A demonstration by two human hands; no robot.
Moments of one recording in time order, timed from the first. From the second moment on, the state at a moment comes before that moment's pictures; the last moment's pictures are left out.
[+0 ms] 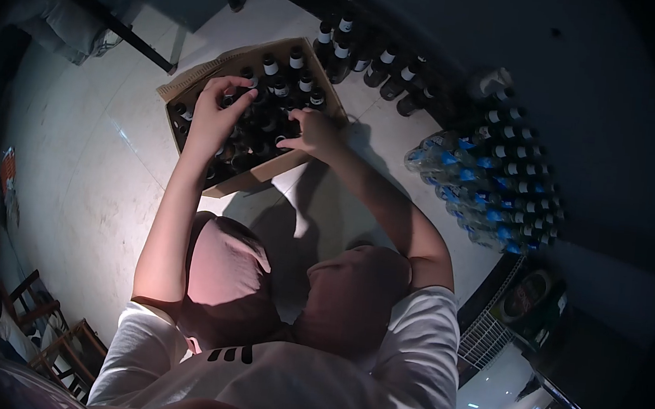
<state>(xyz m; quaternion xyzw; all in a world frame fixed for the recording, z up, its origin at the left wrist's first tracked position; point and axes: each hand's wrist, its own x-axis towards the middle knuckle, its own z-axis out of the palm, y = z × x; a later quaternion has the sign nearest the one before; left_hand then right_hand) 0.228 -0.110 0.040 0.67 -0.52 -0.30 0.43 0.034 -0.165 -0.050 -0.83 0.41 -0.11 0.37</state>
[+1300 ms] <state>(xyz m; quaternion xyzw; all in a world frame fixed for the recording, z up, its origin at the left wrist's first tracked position) 0.161 -0.156 -0.027 0.59 -0.64 -0.27 0.41 -0.160 -0.292 -0.133 -0.46 0.74 -0.48 0.07</state>
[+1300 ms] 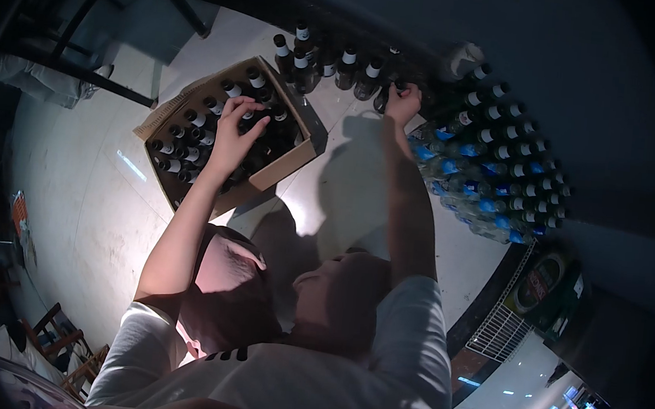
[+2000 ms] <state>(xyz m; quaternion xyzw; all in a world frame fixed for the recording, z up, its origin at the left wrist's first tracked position) 0.207 -0.134 0.021 0.64 -0.58 -0.22 0.45 -0.001 -0.178 0.041 -0.77 0.32 -0.40 0.38</state>
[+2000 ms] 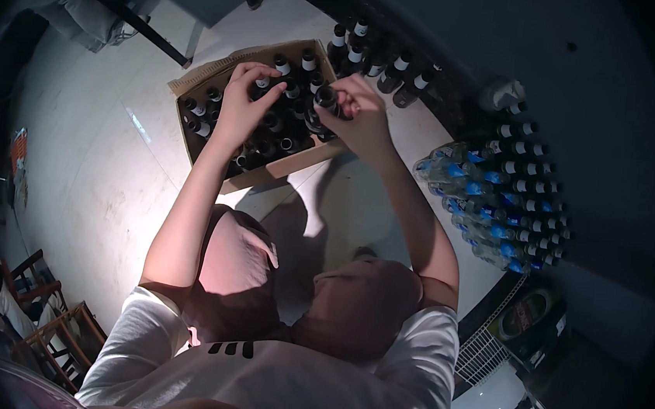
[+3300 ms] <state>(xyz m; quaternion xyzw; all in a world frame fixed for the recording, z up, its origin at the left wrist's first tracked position) 0.315 -0.044 -0.056 0.73 -0.68 -0.08 0.04 0.018 -0.164 -0.029 -0.83 0.37 -0.20 0.36</state>
